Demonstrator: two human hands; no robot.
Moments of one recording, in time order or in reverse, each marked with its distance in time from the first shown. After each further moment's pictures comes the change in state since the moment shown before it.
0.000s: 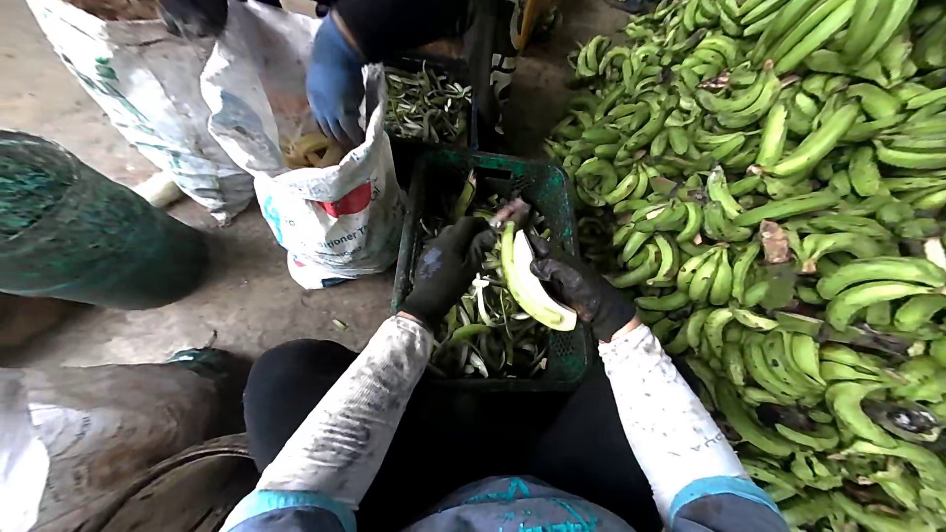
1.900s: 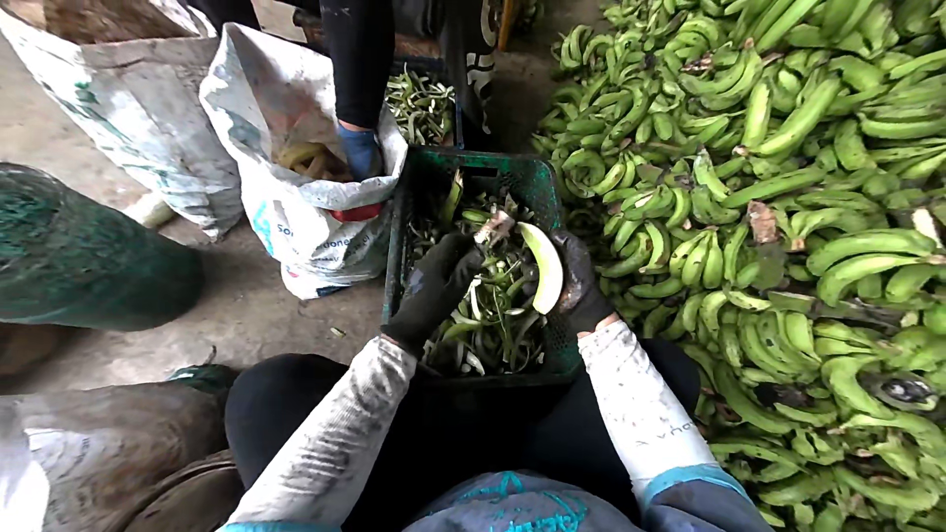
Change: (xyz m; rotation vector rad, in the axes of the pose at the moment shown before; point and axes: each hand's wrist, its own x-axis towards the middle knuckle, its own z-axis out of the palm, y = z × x) left_hand -0.031 0.002 0.006 -0.111 -0.026 0.063; right_hand 0.018 0.025 0.000 0.784 0.312 0.079
